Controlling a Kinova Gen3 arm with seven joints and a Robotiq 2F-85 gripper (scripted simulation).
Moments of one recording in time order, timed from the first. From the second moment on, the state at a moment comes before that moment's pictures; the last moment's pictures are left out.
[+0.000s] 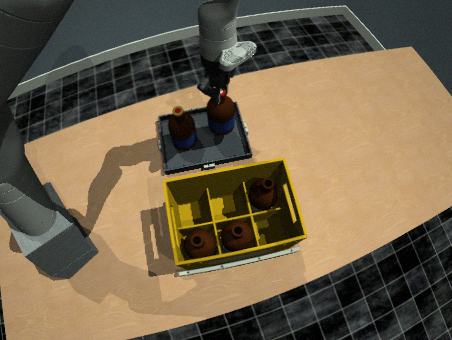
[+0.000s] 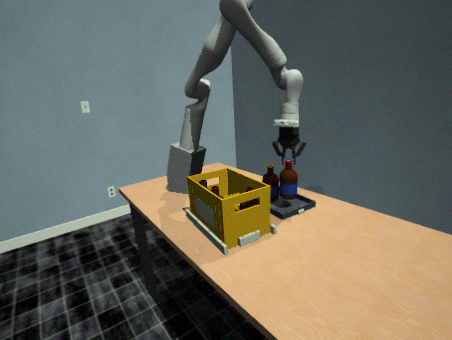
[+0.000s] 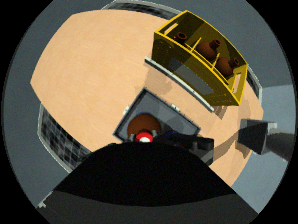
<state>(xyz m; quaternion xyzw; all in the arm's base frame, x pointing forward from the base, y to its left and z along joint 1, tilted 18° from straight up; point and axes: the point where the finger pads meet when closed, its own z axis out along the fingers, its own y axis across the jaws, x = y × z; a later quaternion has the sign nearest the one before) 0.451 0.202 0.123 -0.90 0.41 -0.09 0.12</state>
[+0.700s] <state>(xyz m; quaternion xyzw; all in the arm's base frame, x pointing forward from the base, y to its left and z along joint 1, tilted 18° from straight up) 0.456 0.206 0.102 -0.90 0.41 -0.09 0.12</state>
